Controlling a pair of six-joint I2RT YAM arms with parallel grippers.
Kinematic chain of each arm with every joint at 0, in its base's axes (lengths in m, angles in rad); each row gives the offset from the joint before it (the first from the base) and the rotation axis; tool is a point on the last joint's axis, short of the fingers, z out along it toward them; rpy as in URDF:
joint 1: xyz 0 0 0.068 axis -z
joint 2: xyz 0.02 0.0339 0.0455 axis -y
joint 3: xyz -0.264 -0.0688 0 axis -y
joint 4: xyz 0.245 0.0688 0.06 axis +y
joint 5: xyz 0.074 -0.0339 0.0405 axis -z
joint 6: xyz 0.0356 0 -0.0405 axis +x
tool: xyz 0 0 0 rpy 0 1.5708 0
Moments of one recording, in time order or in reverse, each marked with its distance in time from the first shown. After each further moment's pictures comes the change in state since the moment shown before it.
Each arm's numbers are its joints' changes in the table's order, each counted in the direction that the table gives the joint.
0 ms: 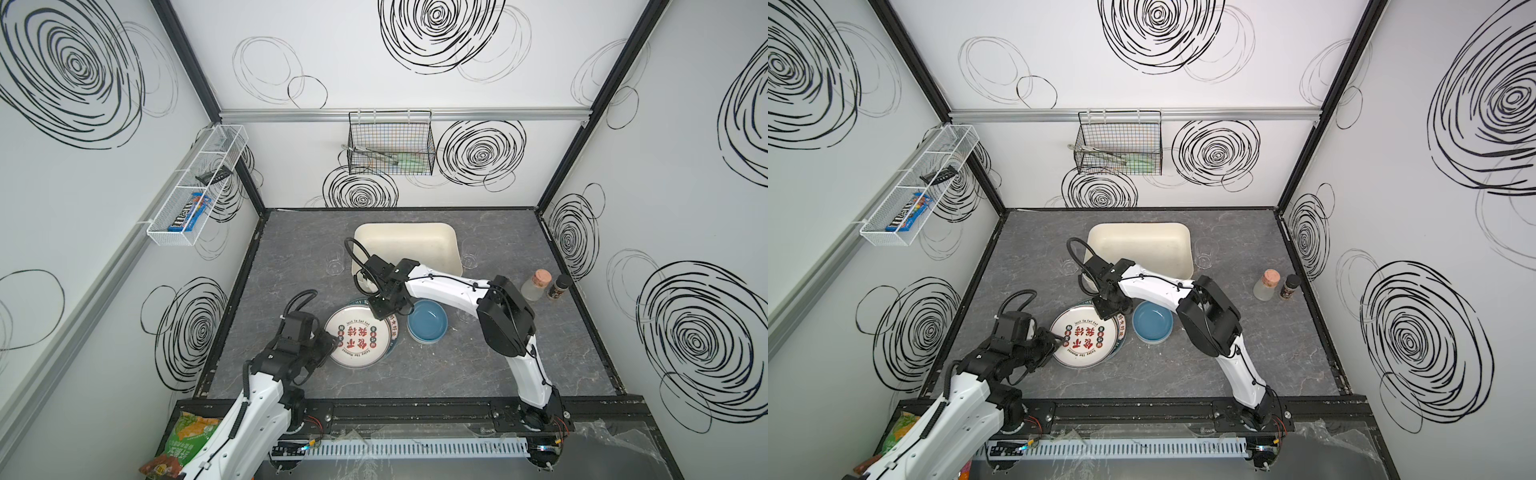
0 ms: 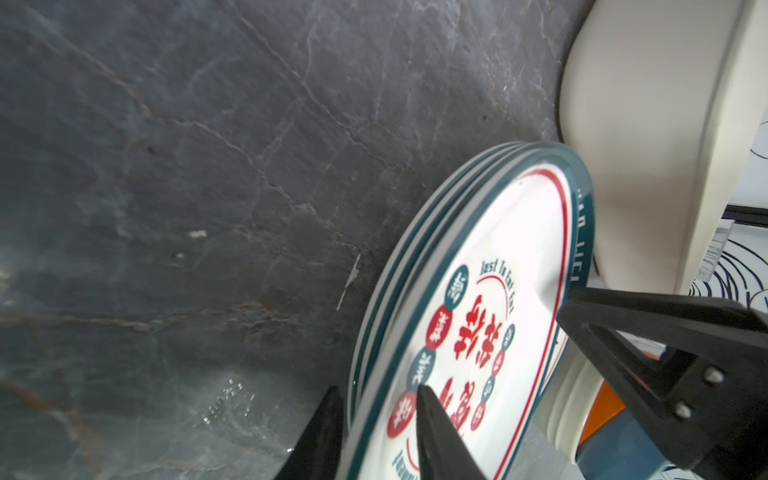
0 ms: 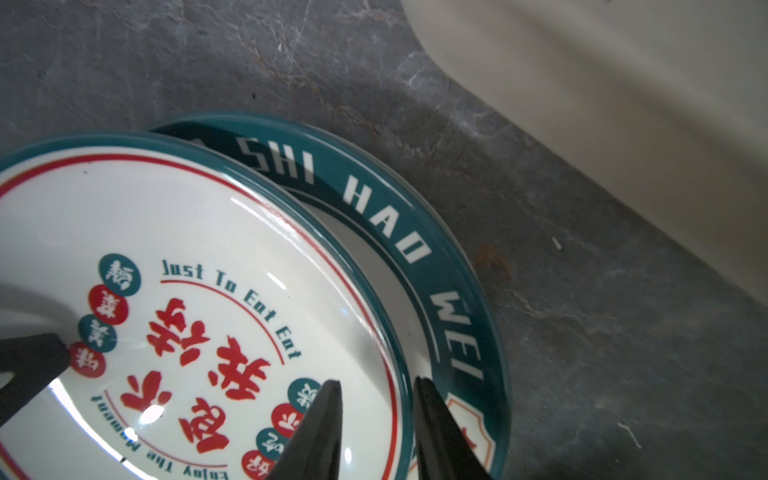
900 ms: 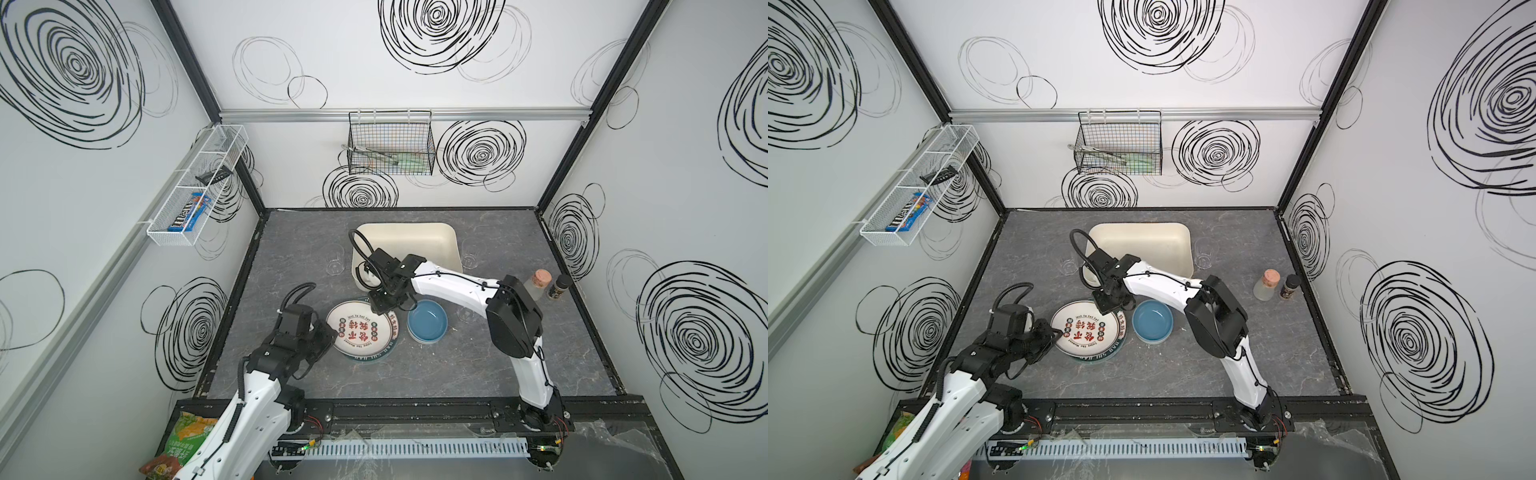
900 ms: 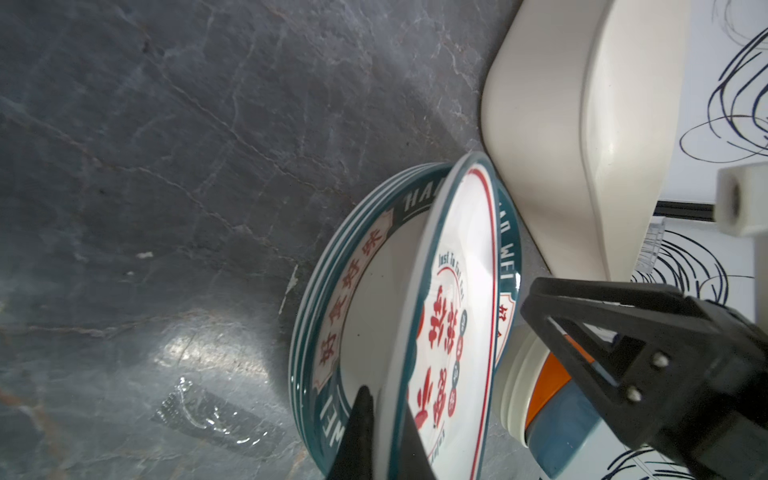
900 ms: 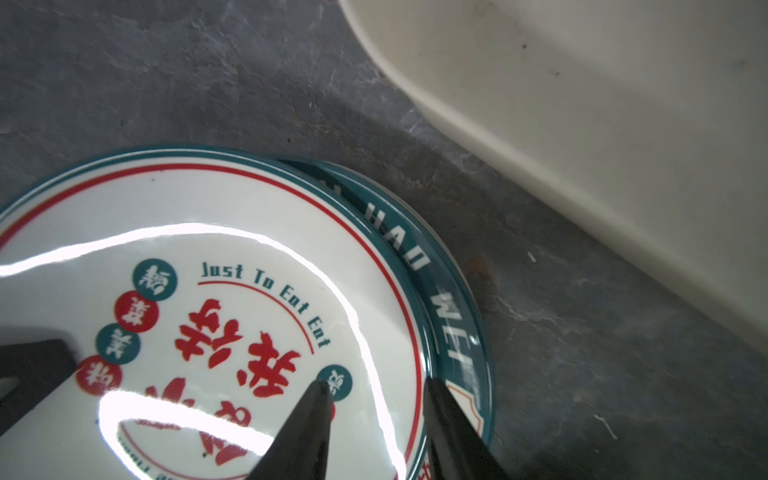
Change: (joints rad) left arm 0.012 0.003 0.092 0.005 -0.006 -0.001; right arm 0.034 0.075 -0.011 -0.035 -0.020 0.007
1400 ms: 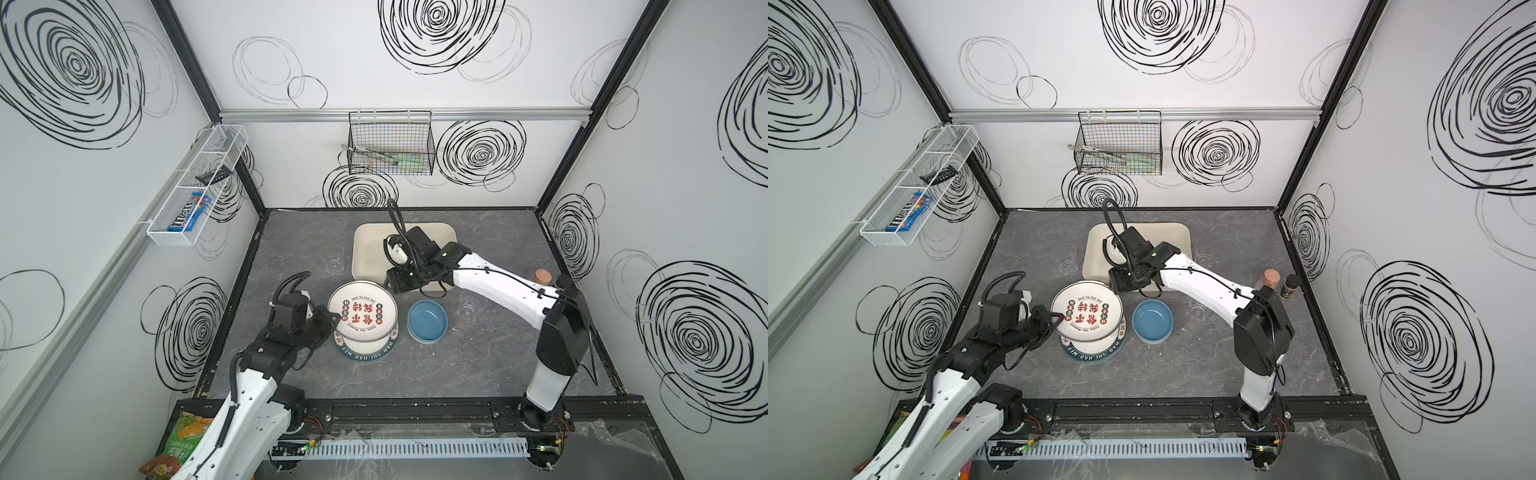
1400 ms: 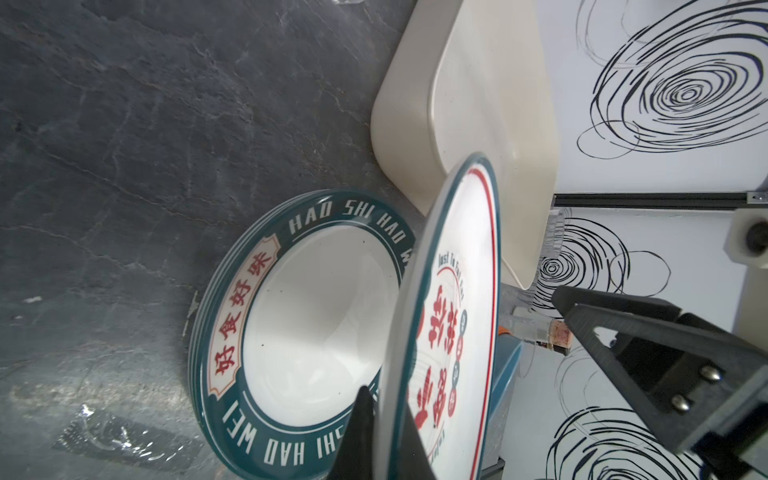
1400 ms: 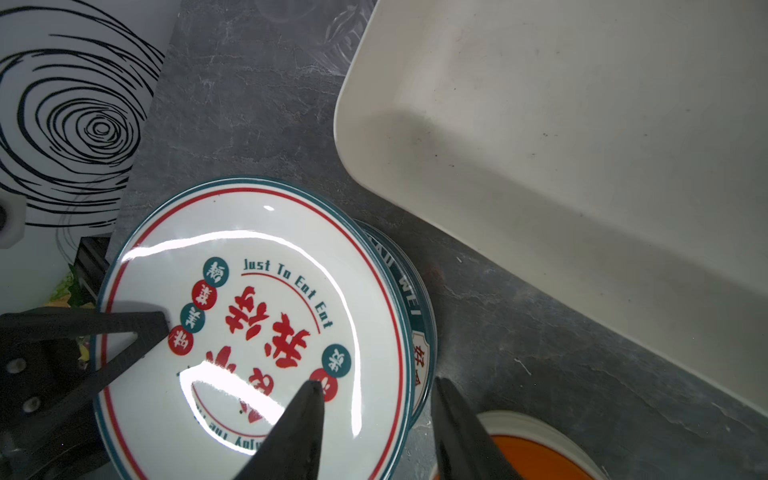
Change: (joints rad) left arm 0.000 -0.005 0.122 -0.035 0.044 0.007; right arm 0.122 0.294 -0.174 -0.102 -0.063 0.054
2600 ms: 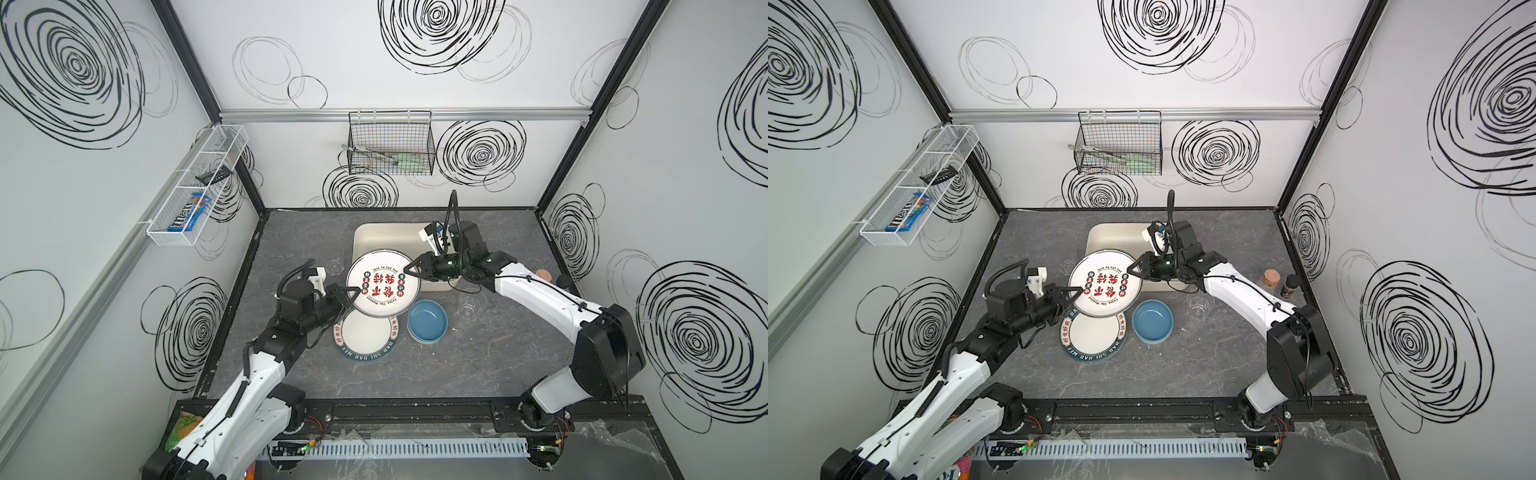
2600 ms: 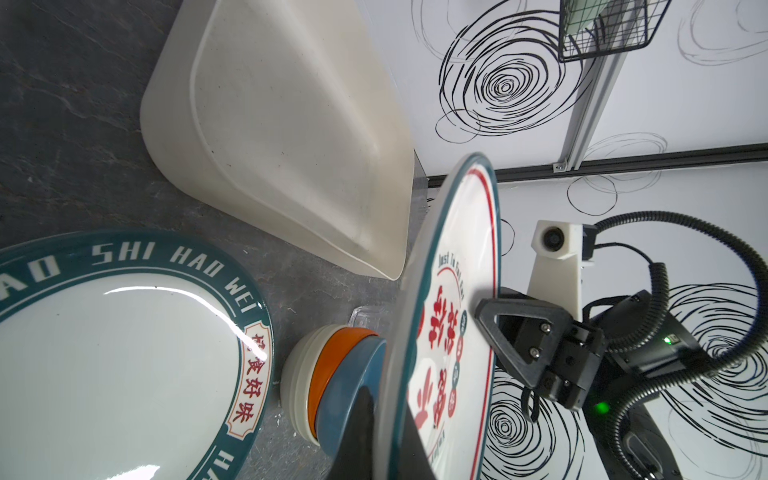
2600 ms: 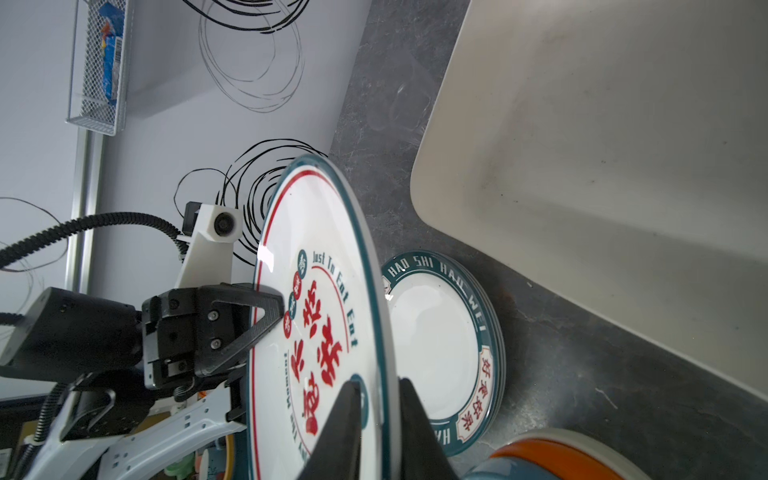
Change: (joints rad) left arm 0.064 -0.155 -0.024 -0.520 0.136 -0.142; right arm 0.248 0.221 -0.341 -0.436 -0.460 0.212
